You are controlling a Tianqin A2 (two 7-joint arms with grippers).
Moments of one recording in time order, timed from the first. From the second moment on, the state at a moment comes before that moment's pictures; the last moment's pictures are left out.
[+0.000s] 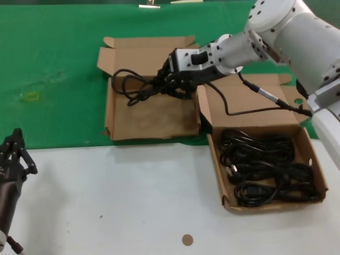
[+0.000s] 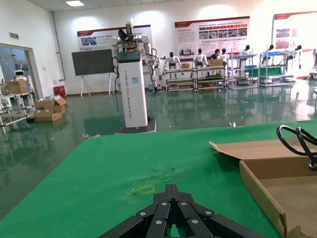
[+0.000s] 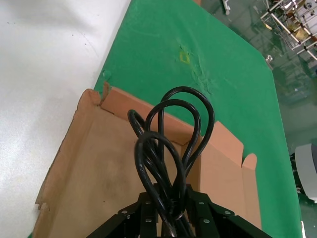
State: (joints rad) left arm 0.00 -0.30 1.60 -1.60 -1.80 0.00 0.00; right arm 1.49 0.02 -2.14 0.04 1.32 -0.86 -0.65
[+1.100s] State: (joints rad) left arm 0.00 -0.30 1.60 -1.60 -1.80 0.00 0.00; right arm 1.31 0.05 -2.07 0.21 1.37 -0.73 -0.57
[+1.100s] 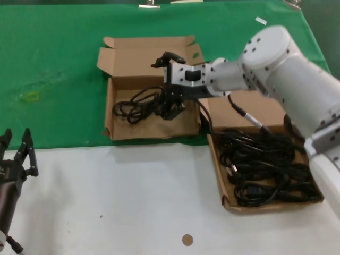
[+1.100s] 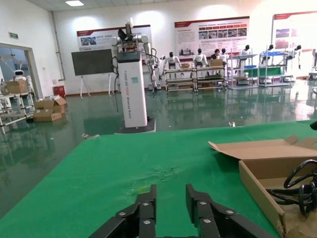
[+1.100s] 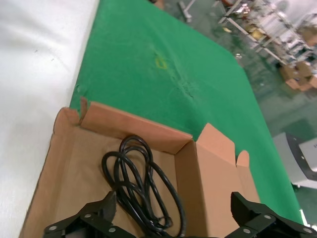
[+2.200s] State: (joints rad) left arm 0.00 -0.30 1.60 -1.60 -1.80 0.00 0.00; right arm 0.65 0.17 -1.83 0.91 1.59 -0.37 -0.28
